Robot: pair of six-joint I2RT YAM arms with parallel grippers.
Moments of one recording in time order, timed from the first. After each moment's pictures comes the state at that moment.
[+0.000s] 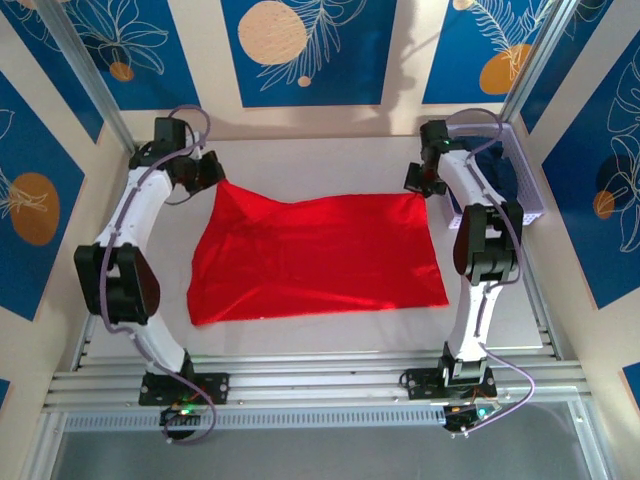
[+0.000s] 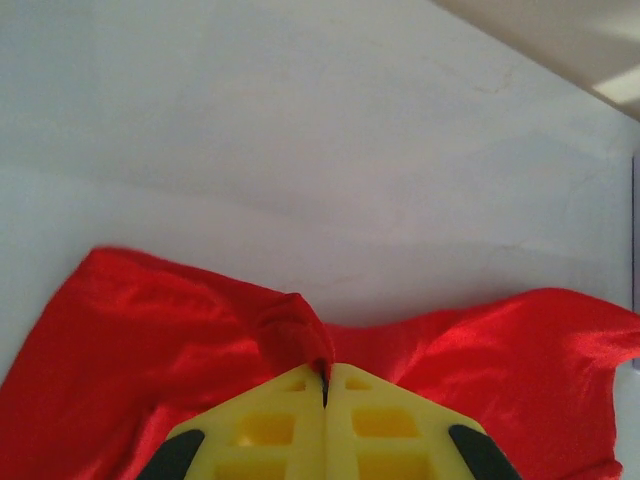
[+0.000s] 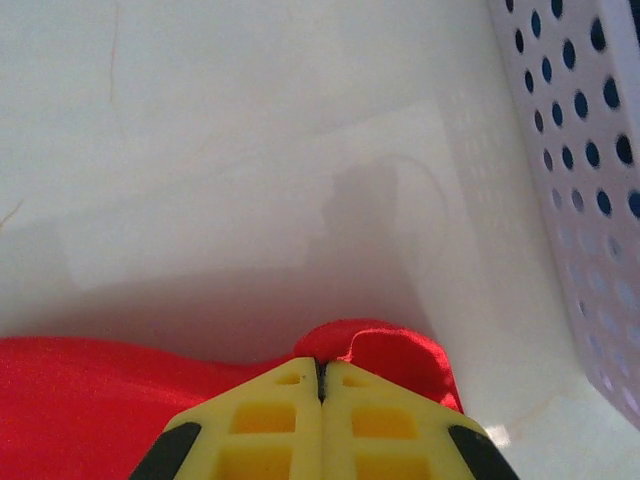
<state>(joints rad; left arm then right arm) -0.03 1.73 1.61 -0.79 0.35 -0.43 0.05 2.04 1.77 -0.93 0.02 0.33</state>
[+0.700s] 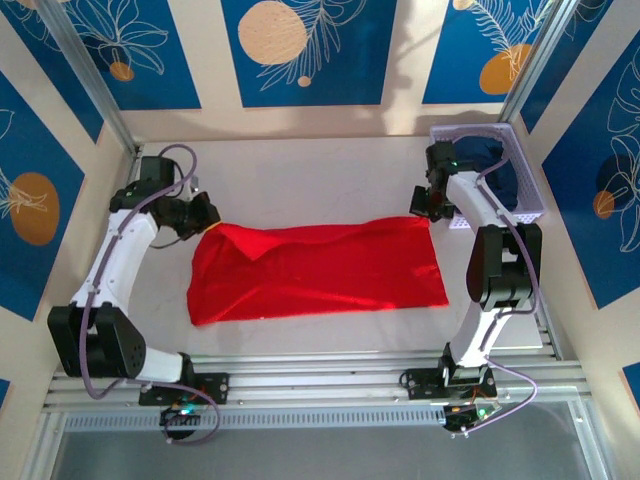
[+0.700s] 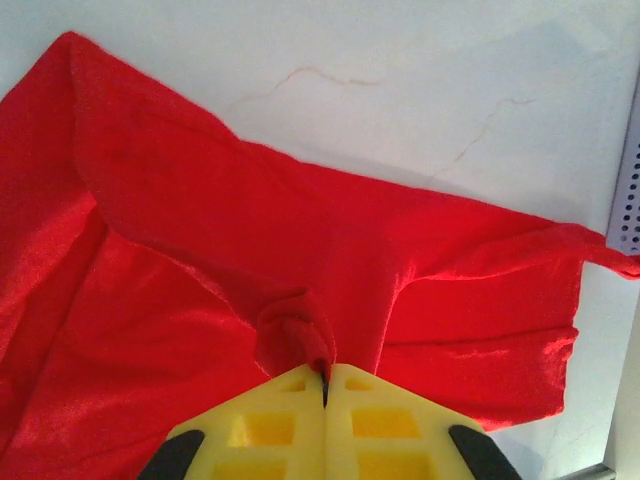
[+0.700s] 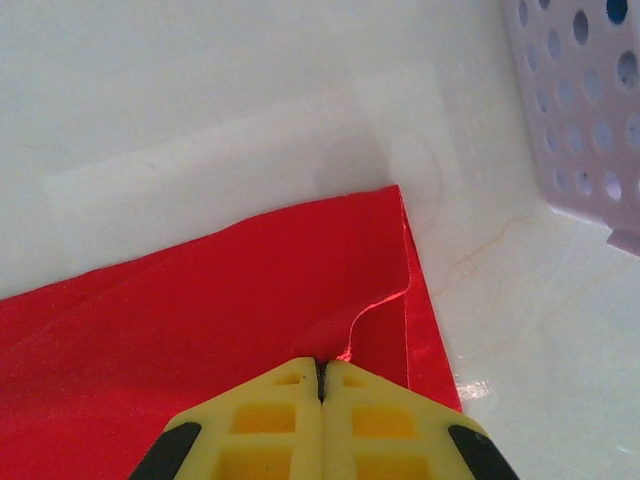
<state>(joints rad) -0.01 1.39 1.28 -0.95 0.43 -0.46 0.05 1.81 1.45 -0.91 0.02 0.31</state>
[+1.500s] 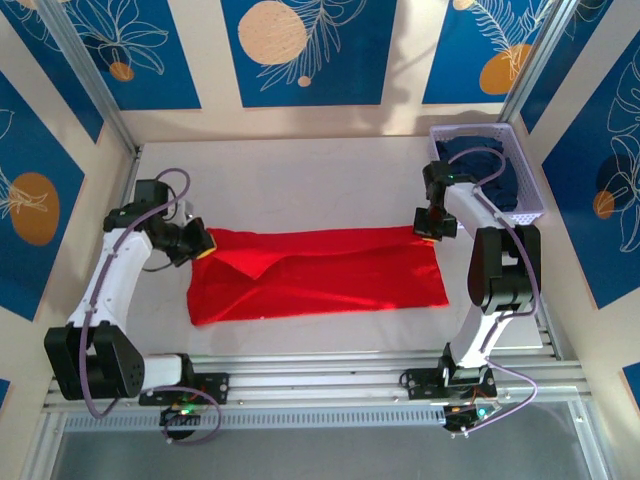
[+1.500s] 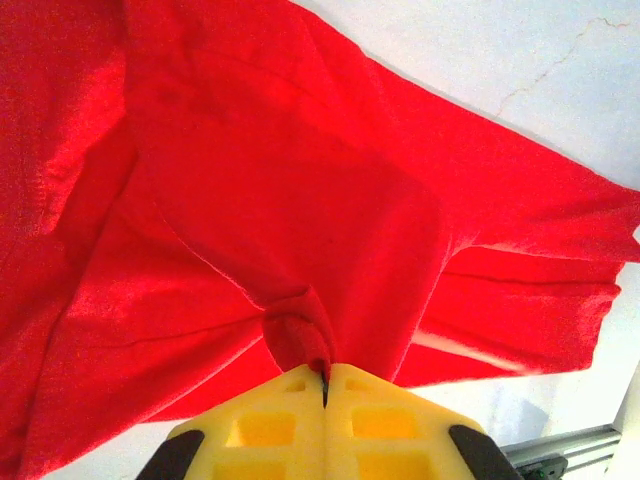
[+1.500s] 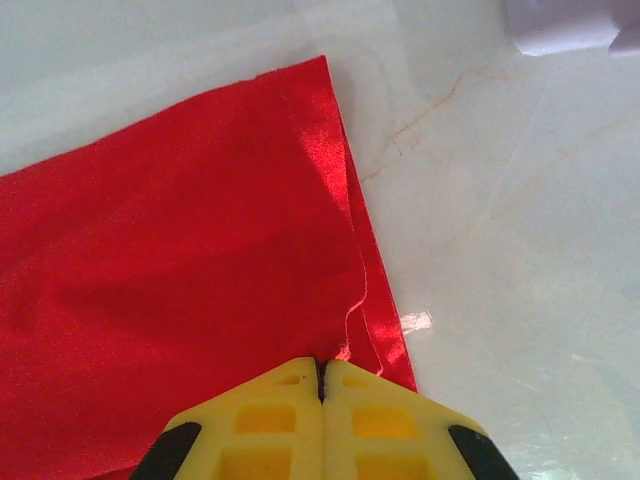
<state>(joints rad) 0.04 1.29 1.13 -1.06 0.45 -0.43 0.06 1.79 1.31 -0.96 0.10 0.29</state>
